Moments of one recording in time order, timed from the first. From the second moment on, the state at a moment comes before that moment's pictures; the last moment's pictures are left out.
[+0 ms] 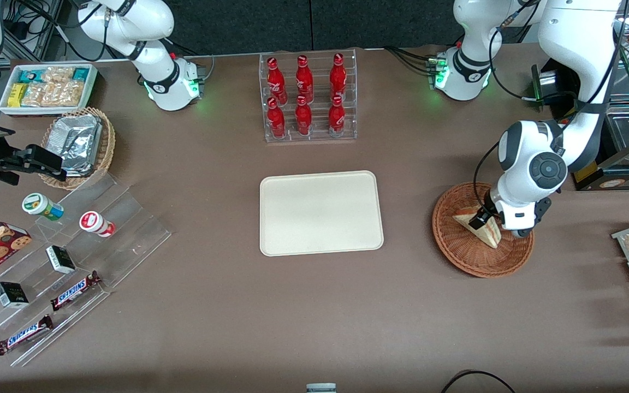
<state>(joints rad) -0.04 0.25 -0.08 -2.22 0.08 2.37 -1.00</state>
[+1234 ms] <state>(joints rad) -0.10 0.21 -0.11 -1.98 0.08 2.00 -1.03</state>
